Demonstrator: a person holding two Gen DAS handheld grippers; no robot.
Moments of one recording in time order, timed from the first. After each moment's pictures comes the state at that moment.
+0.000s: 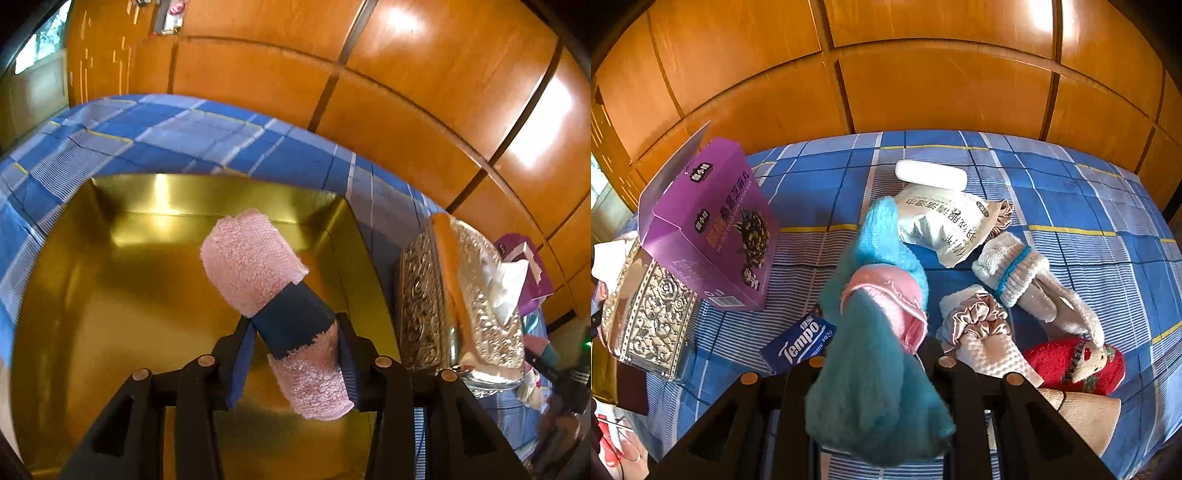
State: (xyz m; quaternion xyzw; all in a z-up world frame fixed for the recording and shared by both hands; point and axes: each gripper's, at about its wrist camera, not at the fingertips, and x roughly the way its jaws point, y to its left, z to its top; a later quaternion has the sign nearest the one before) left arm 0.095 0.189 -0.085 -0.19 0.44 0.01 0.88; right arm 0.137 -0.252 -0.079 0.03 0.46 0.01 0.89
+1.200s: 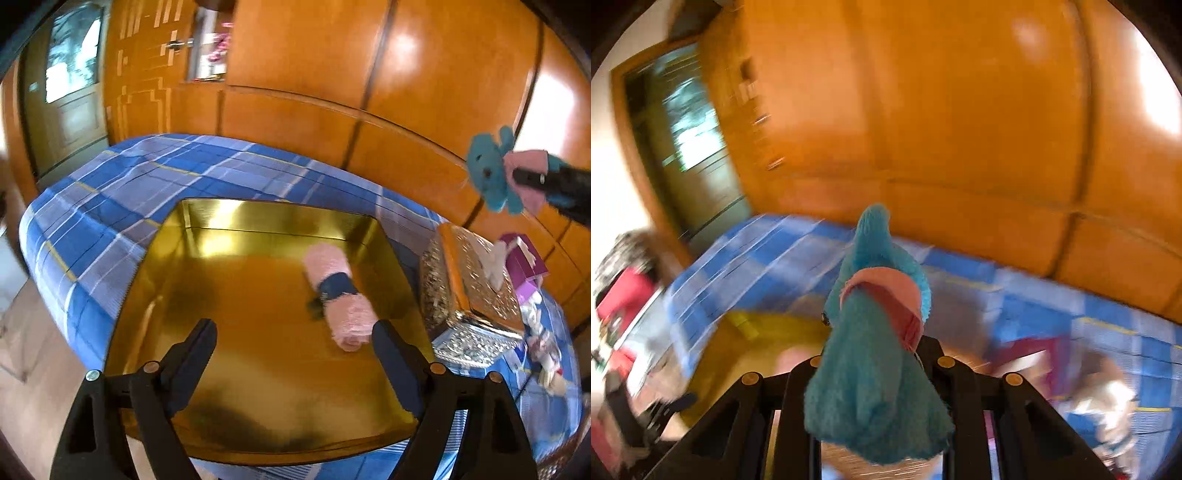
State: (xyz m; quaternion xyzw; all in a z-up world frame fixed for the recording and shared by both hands) left arm 0.001 0.209 -0.041 -0.16 0.37 0.08 0.91; right arm 0.169 0.001 0.049 -0.04 0.38 0.27 0.88
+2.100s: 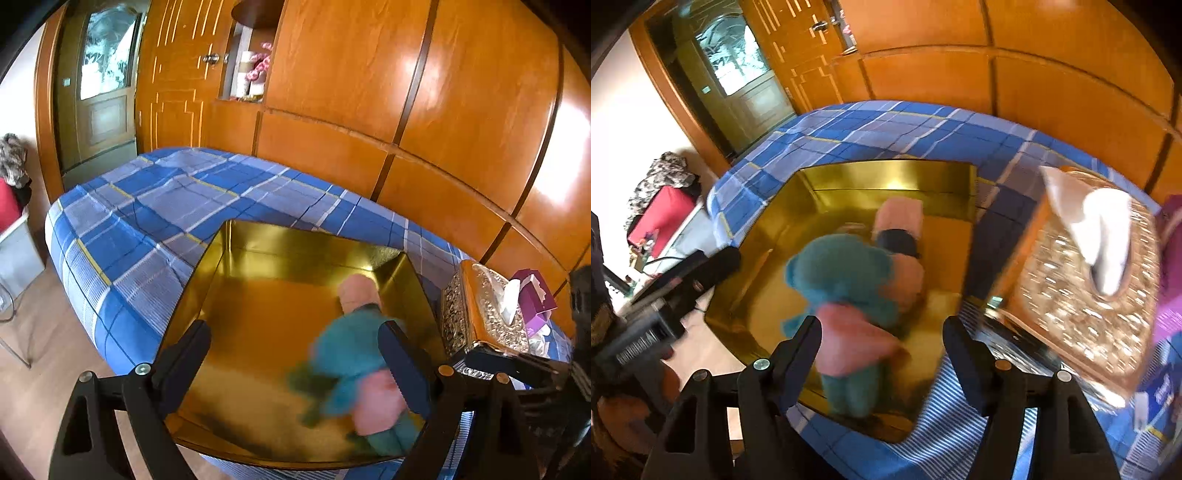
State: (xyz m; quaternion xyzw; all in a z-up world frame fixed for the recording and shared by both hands) left arm -0.019 0.235 -0.025 -0.17 0.33 0.13 0.92; right arm 0.084 0.053 -0.057 -0.08 0.47 0.31 0.82
